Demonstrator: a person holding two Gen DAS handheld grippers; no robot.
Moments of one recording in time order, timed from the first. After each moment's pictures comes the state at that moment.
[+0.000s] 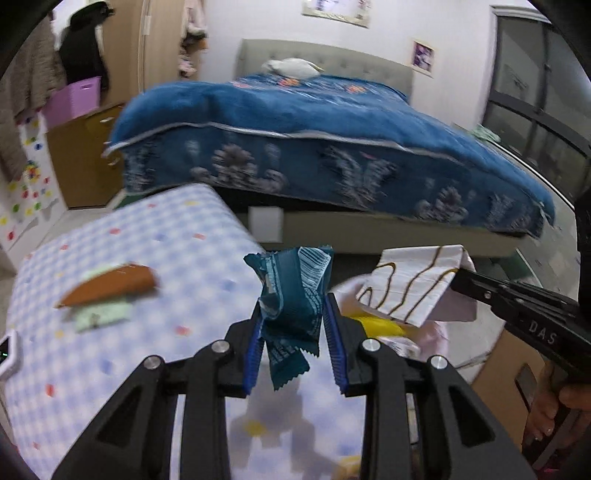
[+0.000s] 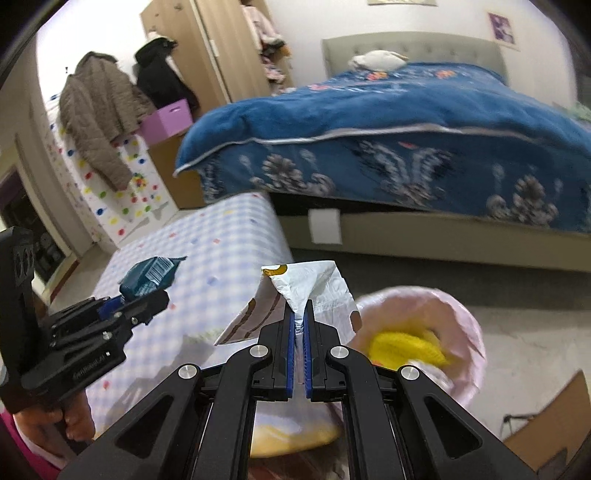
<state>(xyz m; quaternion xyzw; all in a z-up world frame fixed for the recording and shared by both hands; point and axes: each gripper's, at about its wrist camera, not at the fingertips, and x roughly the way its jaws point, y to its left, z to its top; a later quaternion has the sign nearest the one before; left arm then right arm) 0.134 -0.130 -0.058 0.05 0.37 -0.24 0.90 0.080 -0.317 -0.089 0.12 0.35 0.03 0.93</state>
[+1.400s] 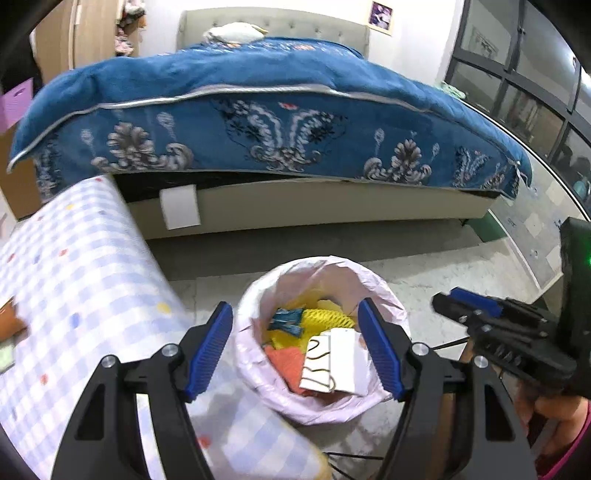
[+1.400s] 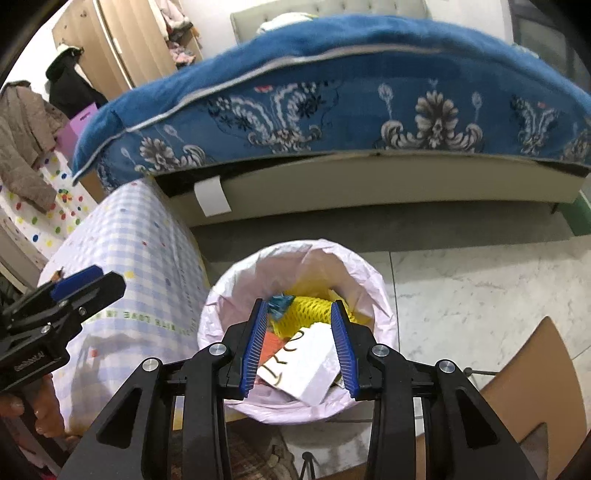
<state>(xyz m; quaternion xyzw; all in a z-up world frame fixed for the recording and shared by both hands) 0.161 -0.241 -0.096 0.08 0.42 -0.31 0.85 0.073 -0.436 -0.152 0.17 0.41 -0.09 0.89</state>
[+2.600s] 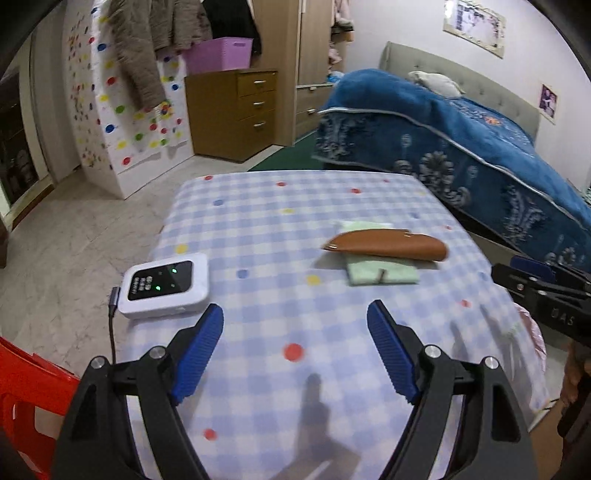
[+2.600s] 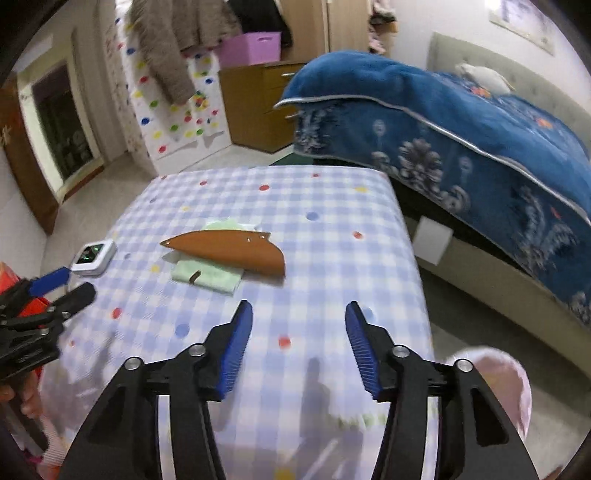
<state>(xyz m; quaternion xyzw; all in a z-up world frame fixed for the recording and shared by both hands) 0.165 0.117 -0.070 -0.01 0.39 0.00 0.92 0.201 -0.116 -0.108 -0.05 0.41 0.14 0.90</state>
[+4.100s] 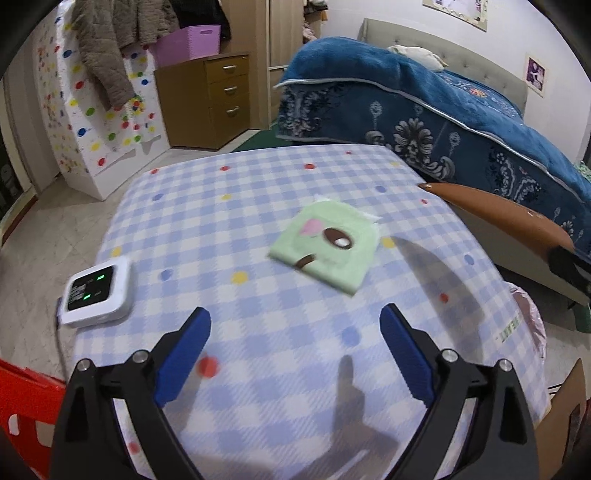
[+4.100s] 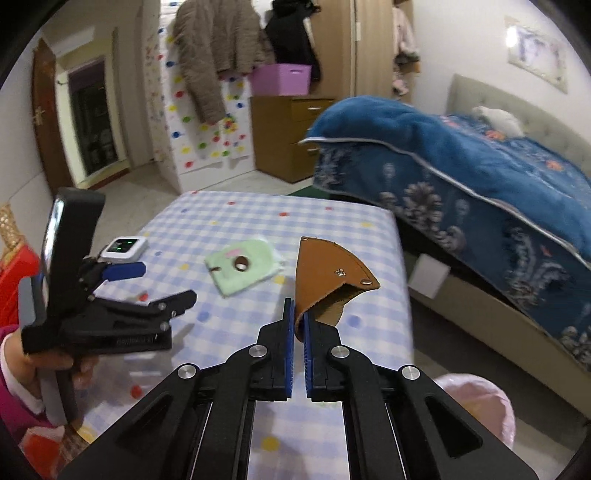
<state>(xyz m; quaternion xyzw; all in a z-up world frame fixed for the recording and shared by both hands) 0.193 0.051 -0.092 0.01 0.42 -0.04 0.91 0.139 -0.143 -0.072 -0.07 0.33 0.18 0.92</state>
